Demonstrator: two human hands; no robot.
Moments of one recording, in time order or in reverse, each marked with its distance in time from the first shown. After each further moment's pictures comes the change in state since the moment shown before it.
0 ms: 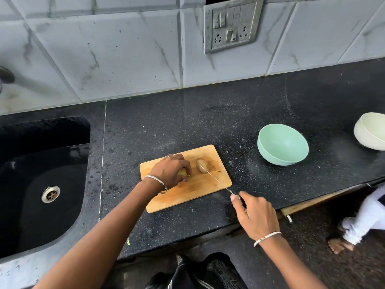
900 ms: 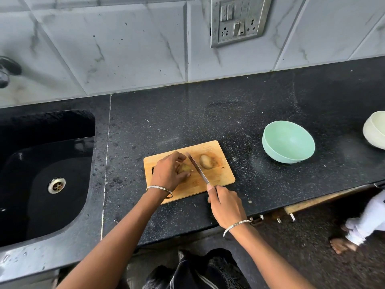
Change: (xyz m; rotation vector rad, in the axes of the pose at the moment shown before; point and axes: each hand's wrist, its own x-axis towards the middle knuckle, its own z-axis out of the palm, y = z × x) left_hand -0.022 0.010 0.023 -0.362 0.336 -0.346; right_hand 0.018 -0.069 0.030 0.305 -0.290 0.167
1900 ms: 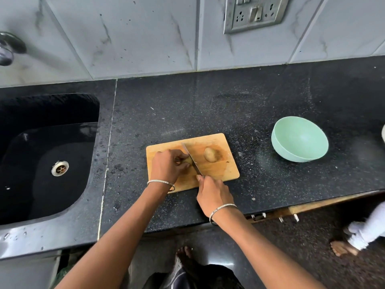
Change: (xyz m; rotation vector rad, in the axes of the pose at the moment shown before) left_hand -0.008 -0.003 0.005 -0.046 0.068 -0.127; right_hand 0.008 -0.037 0.007 -0.162 -0.070 -0.026
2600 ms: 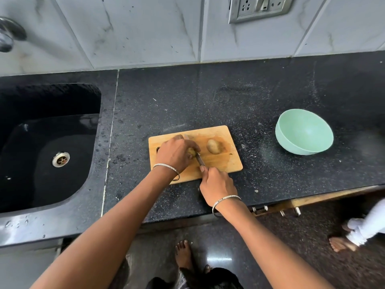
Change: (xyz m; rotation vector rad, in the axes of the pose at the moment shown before) left_hand 0.003 0.020 -0.009 0.387 -0.117 0.182; right_hand -0.002 -0.002 -0.003 0.041 0.000 0.052
